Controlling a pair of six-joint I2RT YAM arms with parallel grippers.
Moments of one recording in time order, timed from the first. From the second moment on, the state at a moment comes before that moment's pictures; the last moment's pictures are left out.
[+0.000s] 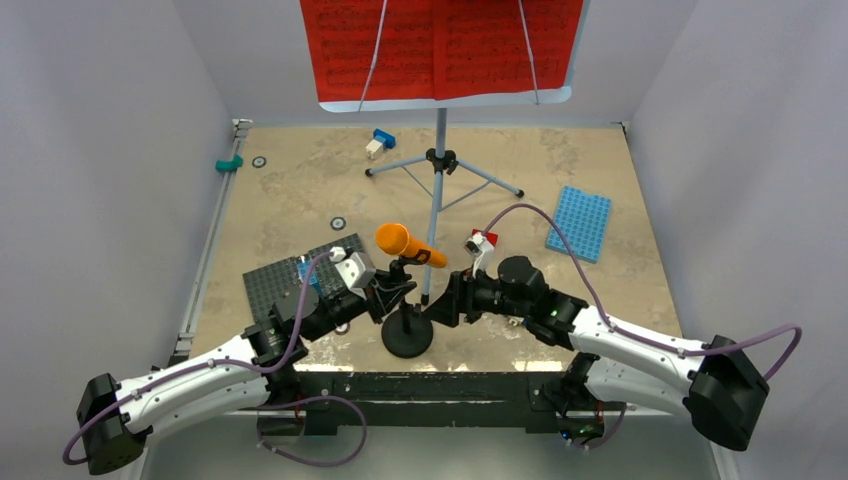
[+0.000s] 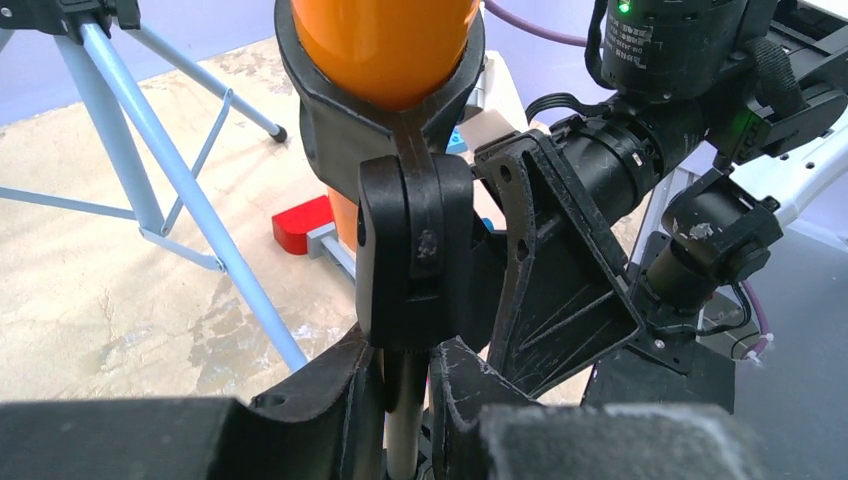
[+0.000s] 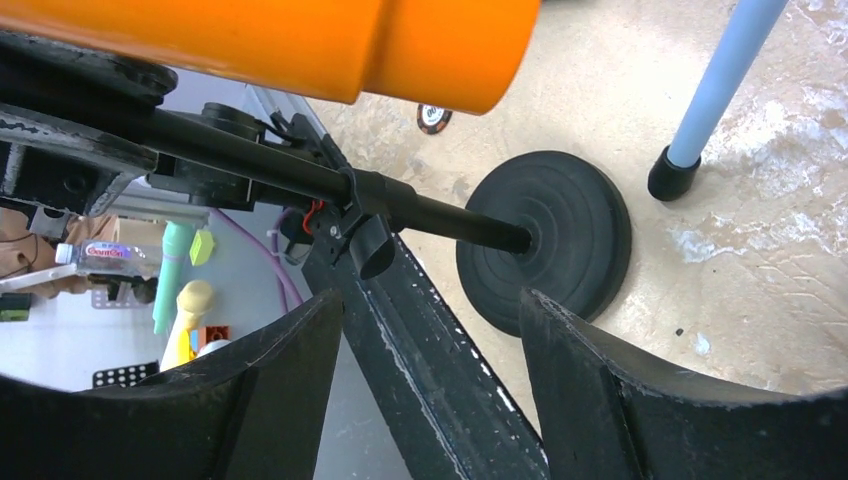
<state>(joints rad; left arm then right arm) -1.00 0.64 0.36 0.33 0.01 -0.17 0.89 0.99 0.46 0.15 -0.31 0.75</state>
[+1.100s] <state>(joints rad) -1.04 0.63 0.32 0.40 -0.24 -0.02 0.89 1.01 0.45 0.20 -0.25 0.78</state>
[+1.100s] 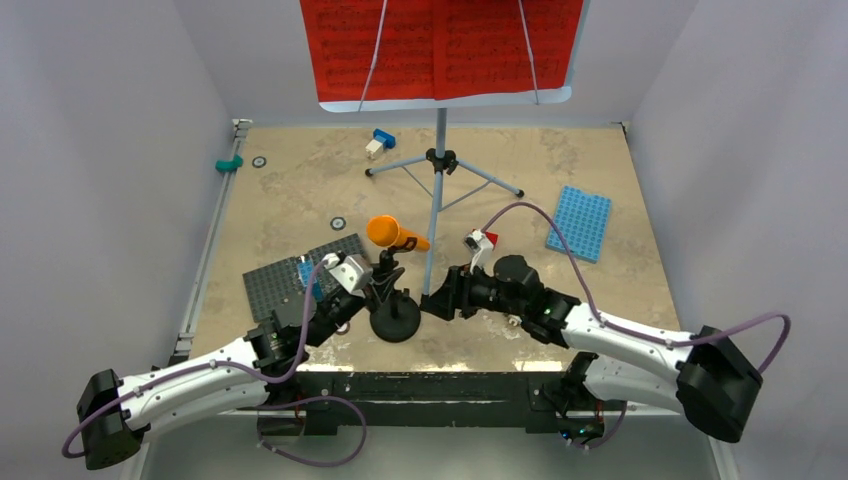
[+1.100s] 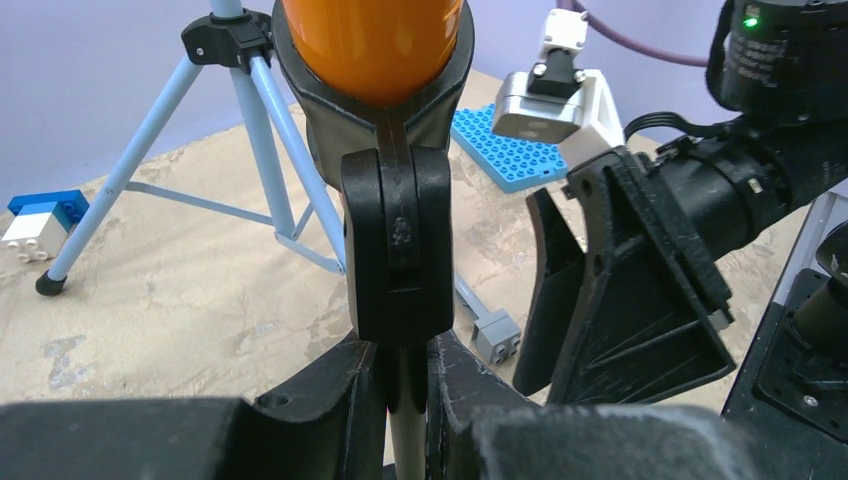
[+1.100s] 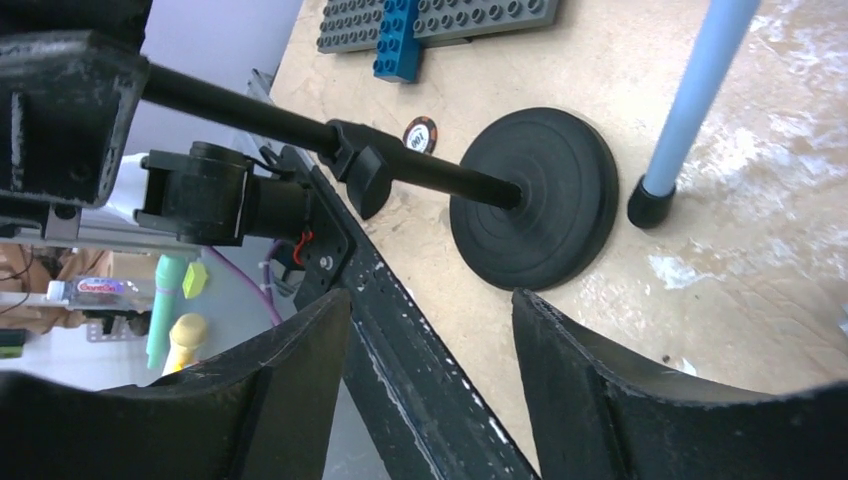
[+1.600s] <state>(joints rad) -1.04 0.59 0.29 0.43 -0.28 -0.06 0.89 1.28 0.58 0.43 -0.35 0.83</state>
